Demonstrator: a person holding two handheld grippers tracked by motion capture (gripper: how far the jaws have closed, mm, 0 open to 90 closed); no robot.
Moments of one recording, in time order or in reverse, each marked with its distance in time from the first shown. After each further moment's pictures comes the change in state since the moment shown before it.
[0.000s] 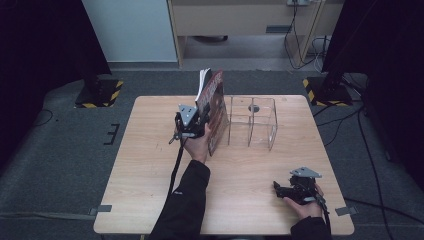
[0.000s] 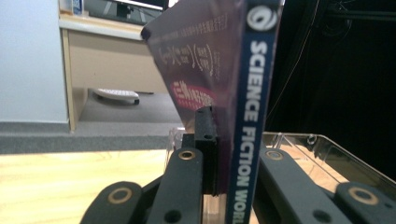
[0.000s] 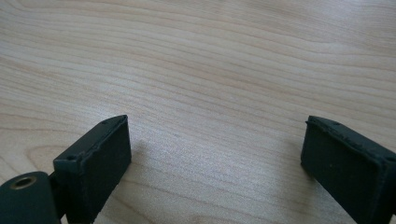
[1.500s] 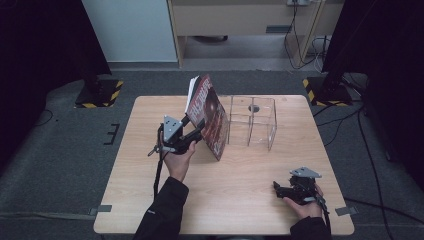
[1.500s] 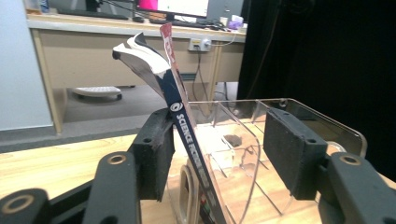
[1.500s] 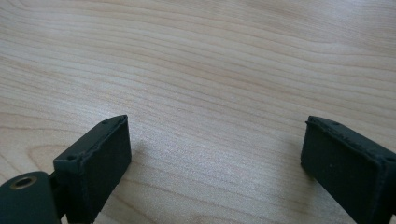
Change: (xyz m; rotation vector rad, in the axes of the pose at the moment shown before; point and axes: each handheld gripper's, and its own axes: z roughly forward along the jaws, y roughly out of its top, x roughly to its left) left arm 0.027 0.003 -0.074 0.058 -0.134 0.082; right arm 0.001 0.000 0.000 0.000 0.000 0.002
